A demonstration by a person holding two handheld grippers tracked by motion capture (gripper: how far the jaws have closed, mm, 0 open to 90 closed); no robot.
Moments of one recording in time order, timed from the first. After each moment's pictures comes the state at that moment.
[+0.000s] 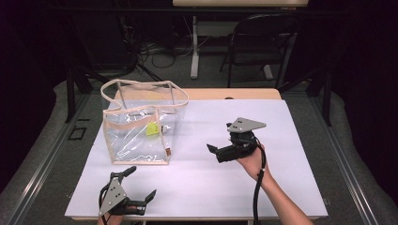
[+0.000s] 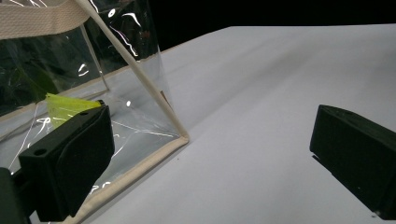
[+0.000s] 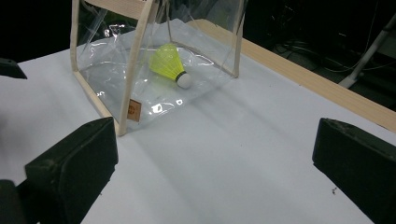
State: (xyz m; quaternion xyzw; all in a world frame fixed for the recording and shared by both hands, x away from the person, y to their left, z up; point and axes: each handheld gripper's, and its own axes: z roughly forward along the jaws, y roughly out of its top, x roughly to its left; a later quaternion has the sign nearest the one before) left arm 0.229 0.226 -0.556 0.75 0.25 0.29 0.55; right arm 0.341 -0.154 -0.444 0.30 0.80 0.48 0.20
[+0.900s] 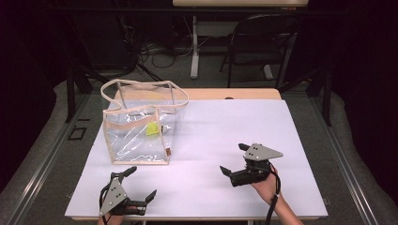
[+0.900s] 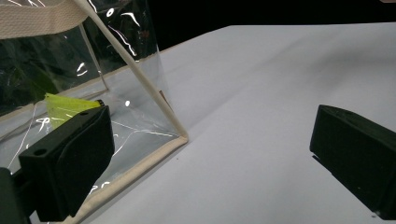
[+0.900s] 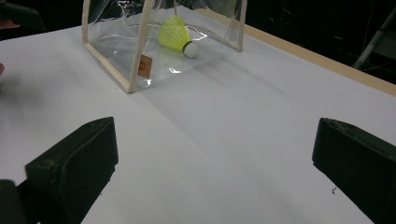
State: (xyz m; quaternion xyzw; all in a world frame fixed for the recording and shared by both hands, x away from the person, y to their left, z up) left arm 0.228 0.225 -0.556 0.75 0.25 0.29 0.55; right arm 0.291 -0.193 -0.491 0.30 0.79 0.50 0.21
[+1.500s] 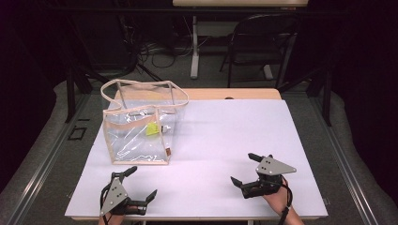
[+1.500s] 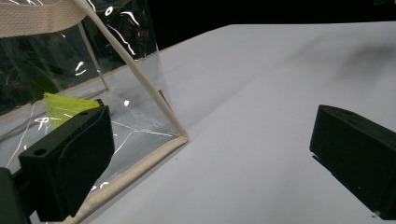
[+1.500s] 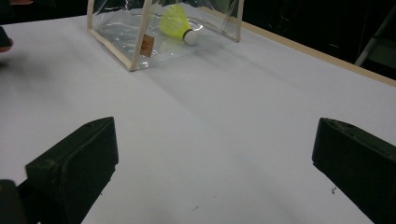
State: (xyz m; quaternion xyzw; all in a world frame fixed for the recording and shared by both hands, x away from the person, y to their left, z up) left arm 0.229 0.223 -0.557 0.75 0.25 0.29 0.55; right arm 0.268 -0.224 -0.515 0.28 0.78 0.51 0.22
